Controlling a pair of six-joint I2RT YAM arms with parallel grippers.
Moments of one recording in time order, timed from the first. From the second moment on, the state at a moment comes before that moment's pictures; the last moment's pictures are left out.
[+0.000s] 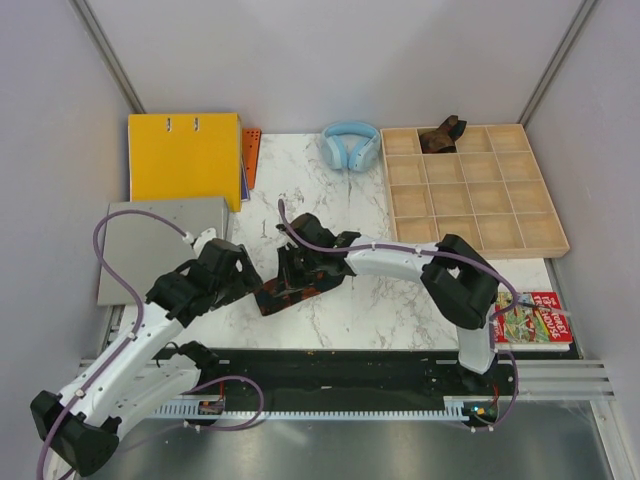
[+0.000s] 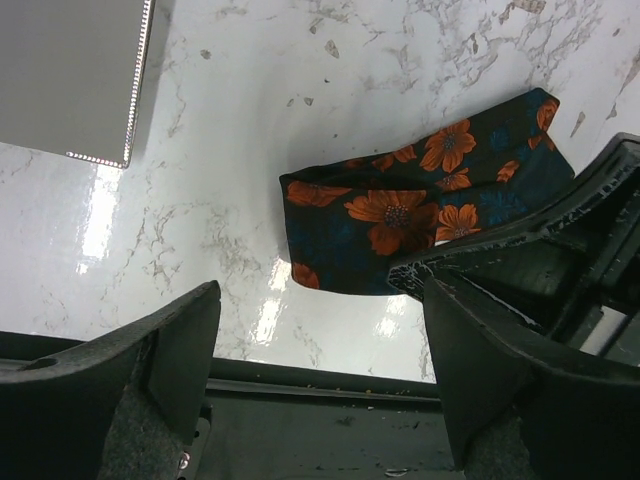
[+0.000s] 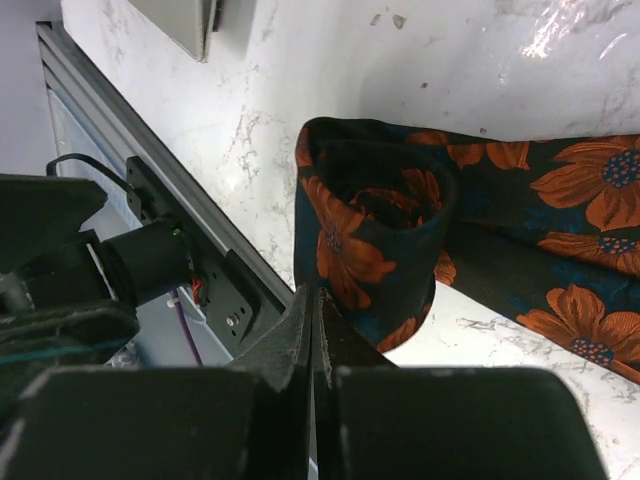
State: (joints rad) left arm -0.56 0.79 0.75 -0.91 -0.27 -0.91; right arm 0.97 1.93 1.33 -0.21 -0.37 0.79
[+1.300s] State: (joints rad) left arm -0.56 0.91 0.38 -0.35 -0.05 -0.93; right arm 0.82 1.96 1.16 -0.05 -0.49 0.76
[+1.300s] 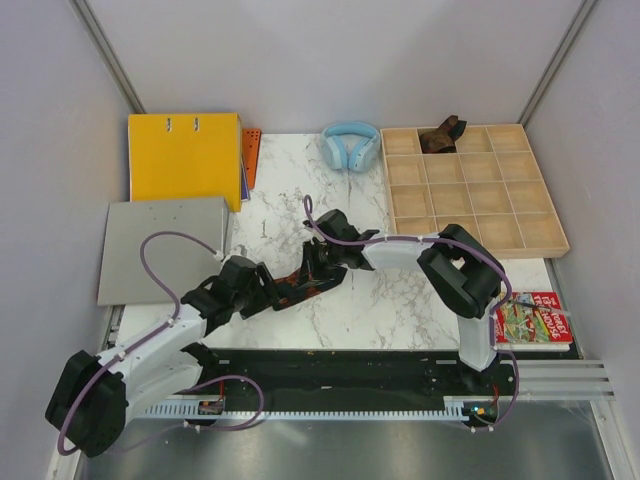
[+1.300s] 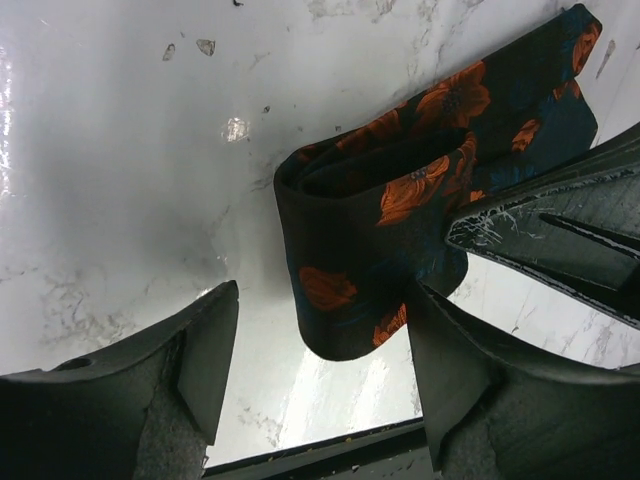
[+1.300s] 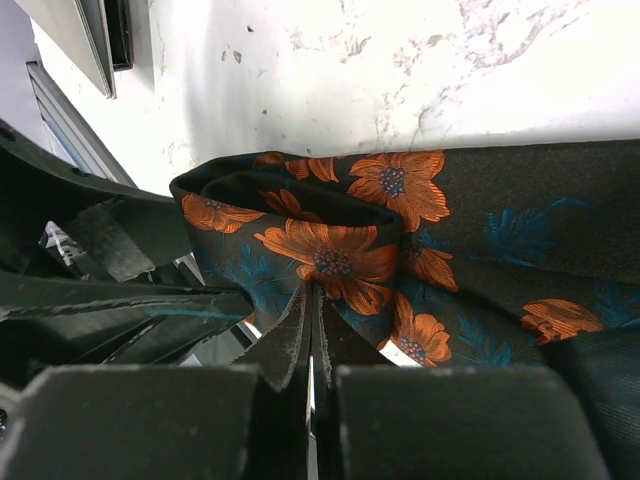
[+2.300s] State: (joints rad) left arm -0.68 1.11 0.48 -0.29 -0.19 -1.02; right arm 0.80 1.98 1.10 0.07 -0.52 0.81
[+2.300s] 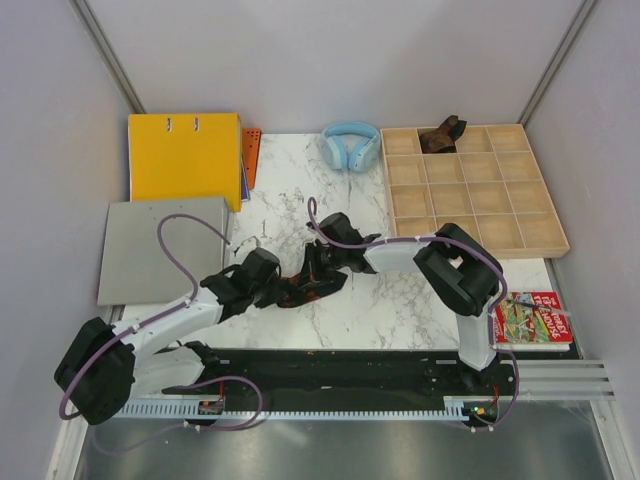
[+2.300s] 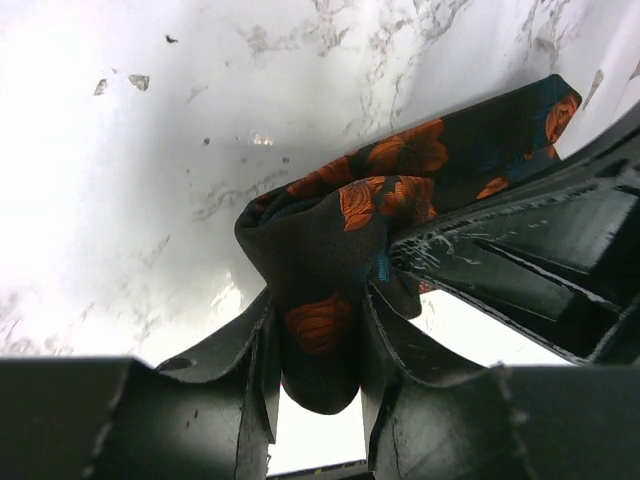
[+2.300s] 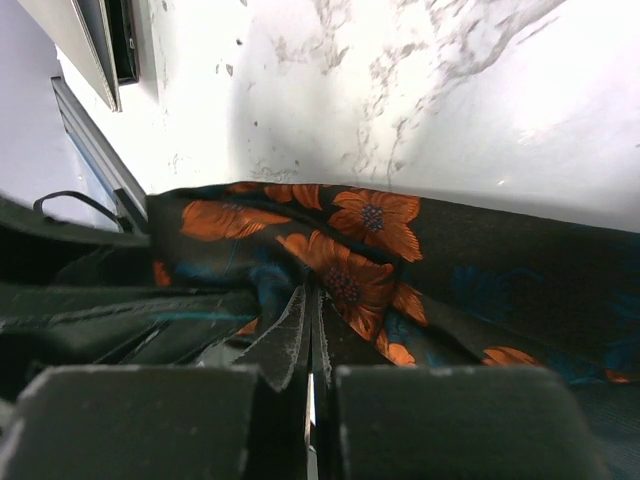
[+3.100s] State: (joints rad) left arm -0.82 1.36 0.93 -0.95 -0.55 -0.87; right arm 0.77 1.89 1.01 -0.04 -0.46 0.78
